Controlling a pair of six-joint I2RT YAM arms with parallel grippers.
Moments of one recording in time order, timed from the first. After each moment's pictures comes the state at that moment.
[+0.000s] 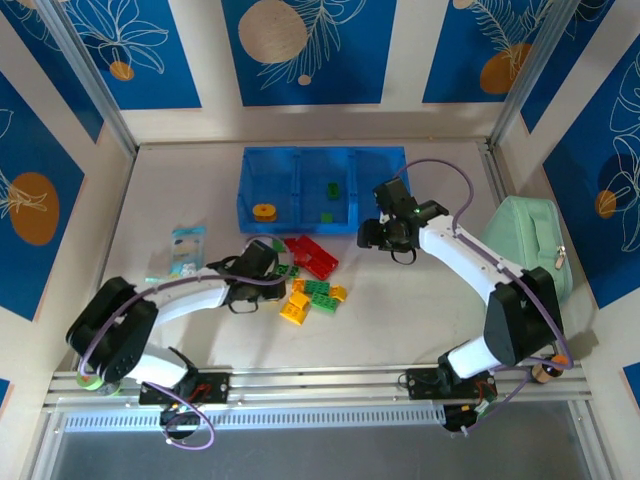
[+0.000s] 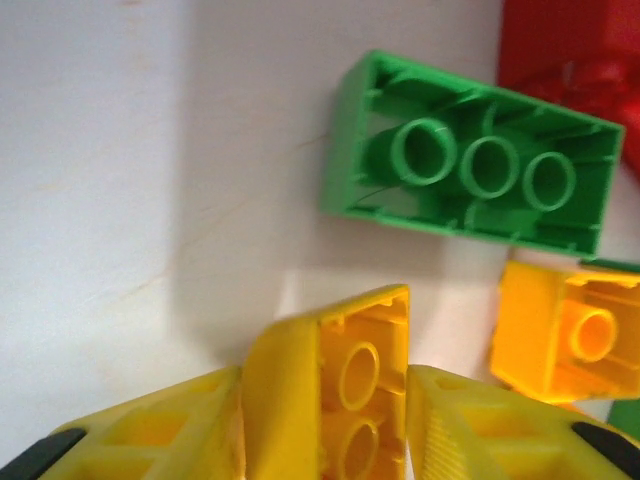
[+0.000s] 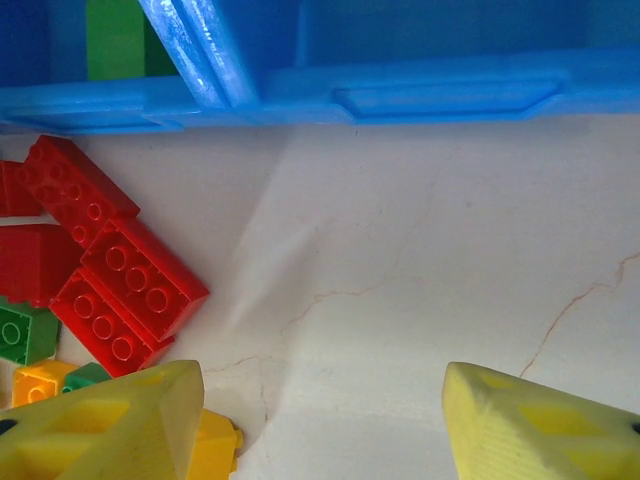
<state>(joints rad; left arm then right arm) -0.67 1.41 0.63 -0.33 -0.02 -0.70 0.46 1.47 1.12 -0.77 -0.01 0.51</state>
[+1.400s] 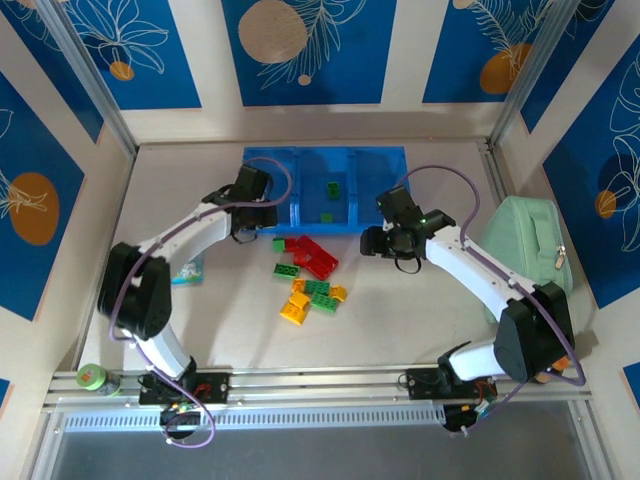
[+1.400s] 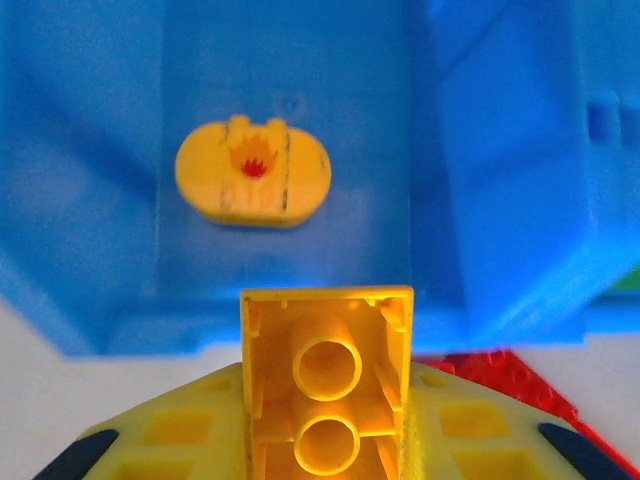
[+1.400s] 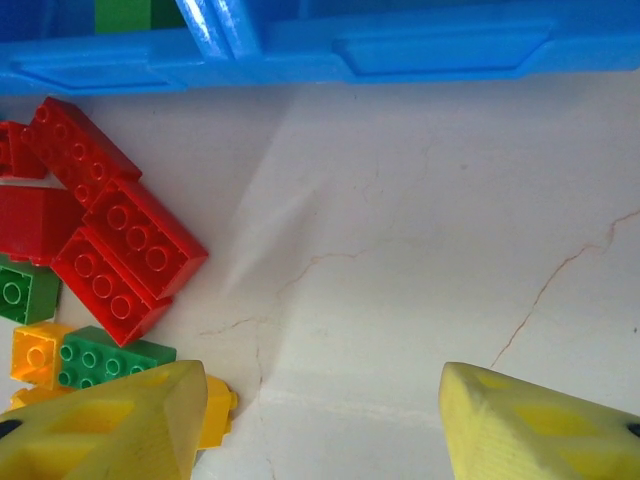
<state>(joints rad) -0.44 1.73 1.29 -0.54 -0.08 -0.45 0.49 1.38 1.05 -0.78 0.00 0.51</state>
